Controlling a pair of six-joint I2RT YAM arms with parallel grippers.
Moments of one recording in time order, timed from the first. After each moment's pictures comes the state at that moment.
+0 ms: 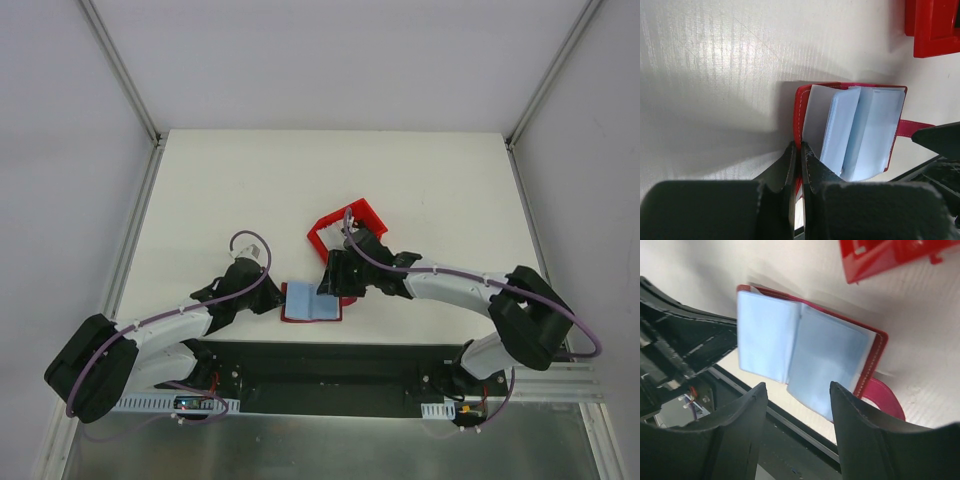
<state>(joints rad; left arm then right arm) -0.64 1.07 0.26 0.03 0.07 -1.00 0.90 1.48 0.81 -0.17 -0.17 0.85</state>
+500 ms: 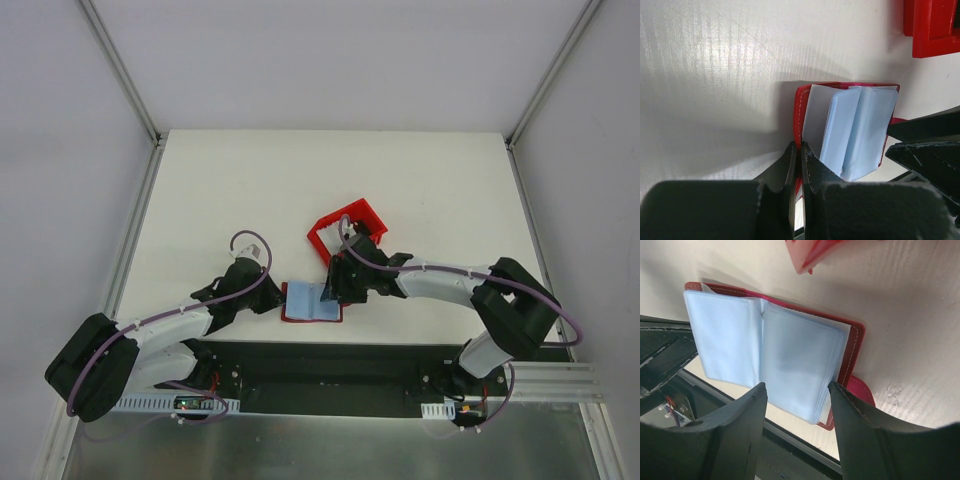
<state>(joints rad) -0.64 1.08 0.26 0.04 0.08 -1.00 0.89 1.57 0.80 -0.20 -0.15 0.87</state>
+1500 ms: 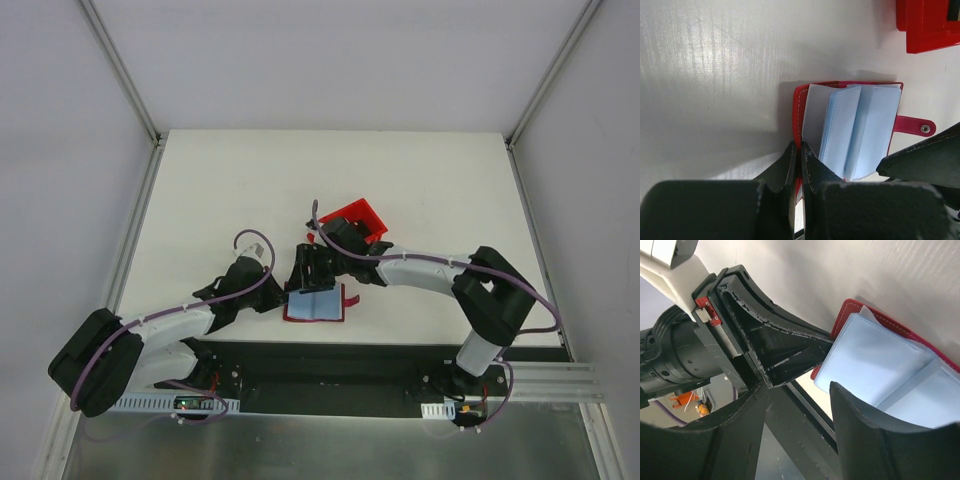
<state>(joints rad) -0.64 1.11 0.26 0.09 0.10 -0.97 0.93 1.70 1.00 -0.05 -0.40 0.84</state>
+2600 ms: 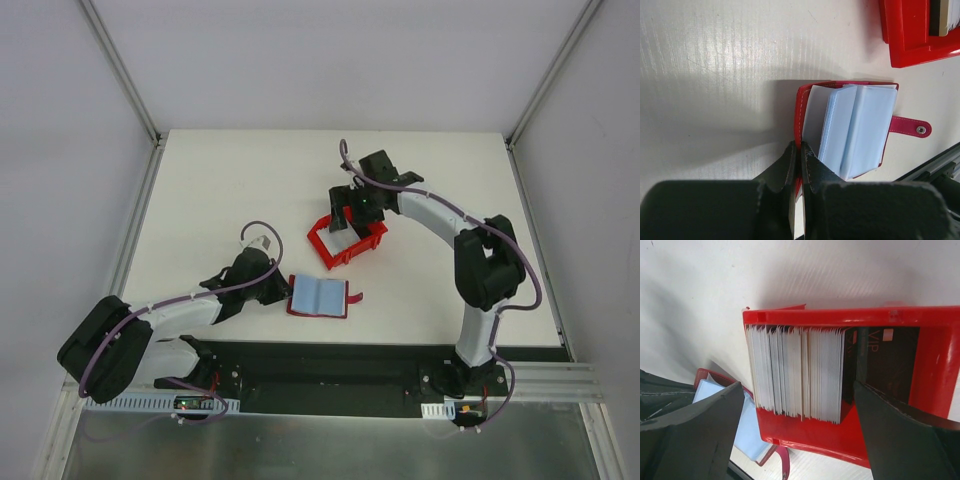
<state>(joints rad) -0.64 1.20 0.35 0.08 0.10 -0.92 0.53 1.89 1.46 -0.57 -0.32 0.21</state>
